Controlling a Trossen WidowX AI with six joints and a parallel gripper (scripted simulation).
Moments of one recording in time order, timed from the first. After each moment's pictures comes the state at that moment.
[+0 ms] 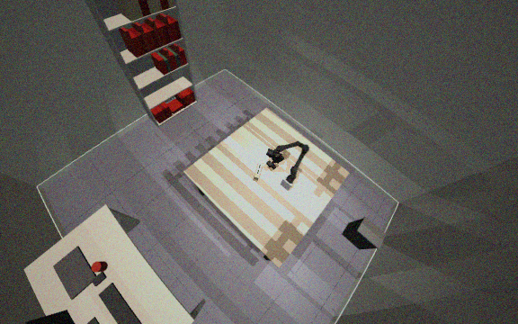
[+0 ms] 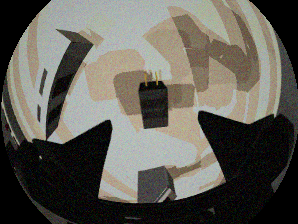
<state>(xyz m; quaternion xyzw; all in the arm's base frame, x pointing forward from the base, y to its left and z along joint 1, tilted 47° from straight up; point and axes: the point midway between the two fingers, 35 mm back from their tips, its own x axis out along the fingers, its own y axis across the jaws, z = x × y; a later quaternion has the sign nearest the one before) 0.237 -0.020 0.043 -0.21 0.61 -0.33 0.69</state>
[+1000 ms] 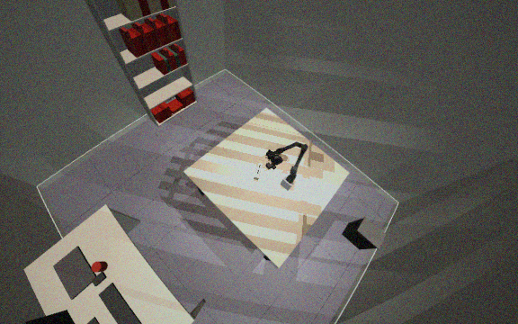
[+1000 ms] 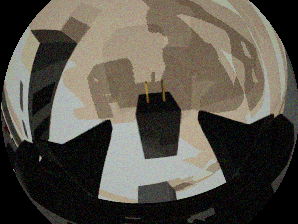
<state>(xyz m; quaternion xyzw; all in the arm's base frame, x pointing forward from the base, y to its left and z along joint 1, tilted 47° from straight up) 0.244 -0.053 0.012 -0.21 0.61 -0.33 0.69</state>
